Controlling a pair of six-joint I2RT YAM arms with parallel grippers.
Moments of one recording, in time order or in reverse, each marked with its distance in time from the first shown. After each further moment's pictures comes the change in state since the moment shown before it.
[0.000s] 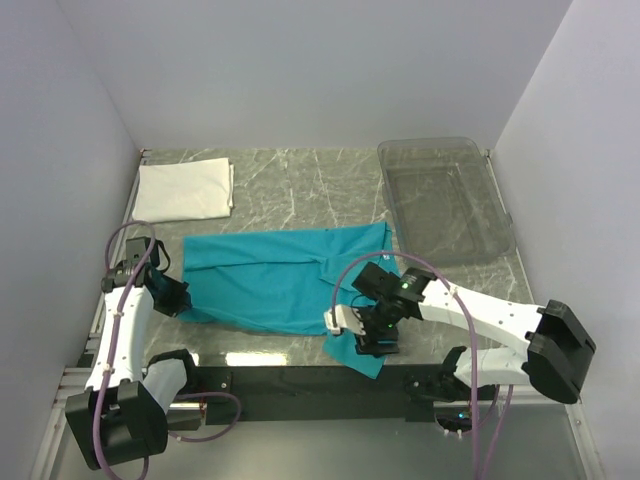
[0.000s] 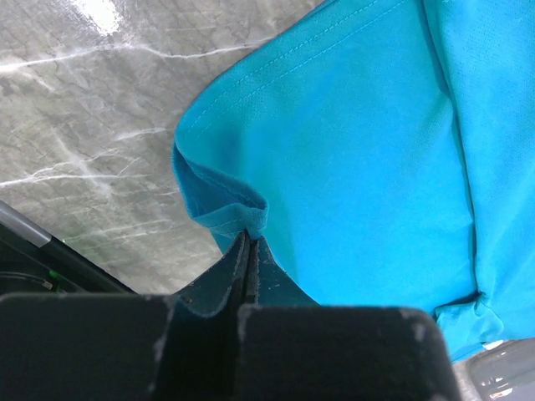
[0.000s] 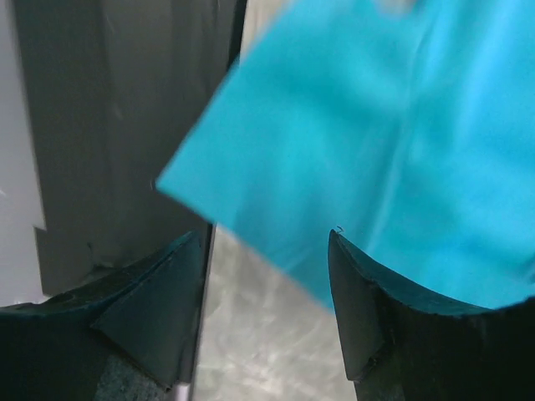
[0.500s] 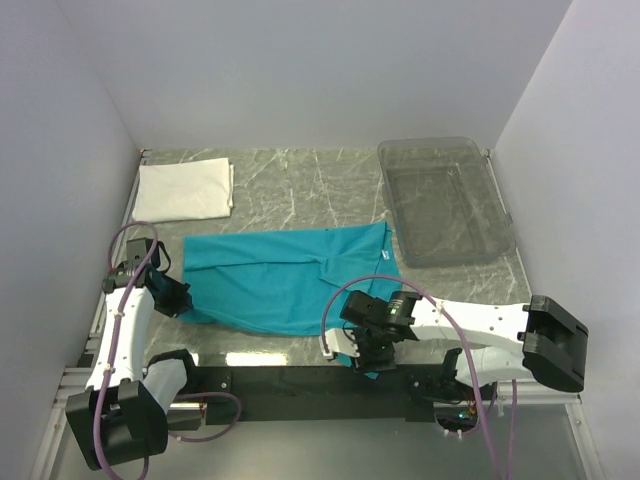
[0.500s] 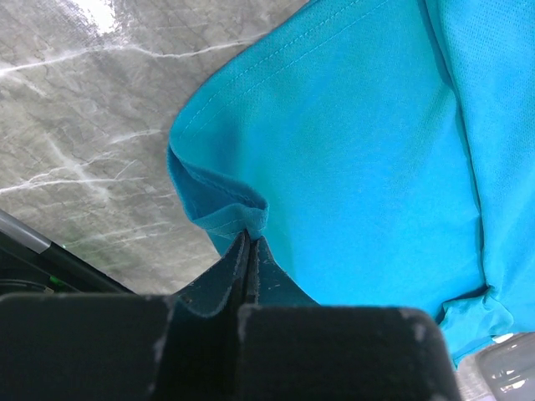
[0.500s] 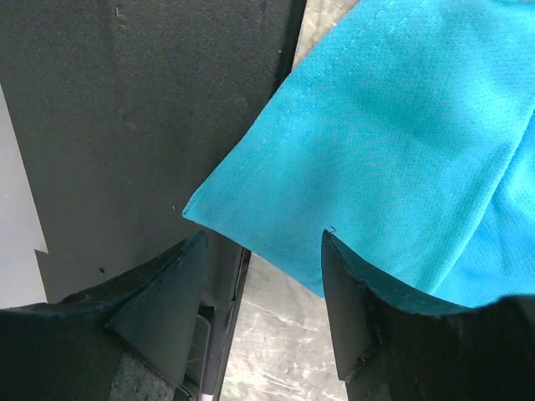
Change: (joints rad) left arm 0.000 -0.004 -0.017 0.017 0.017 0.031; right arm 0.216 0.014 -0.109 0.097 0.143 0.183
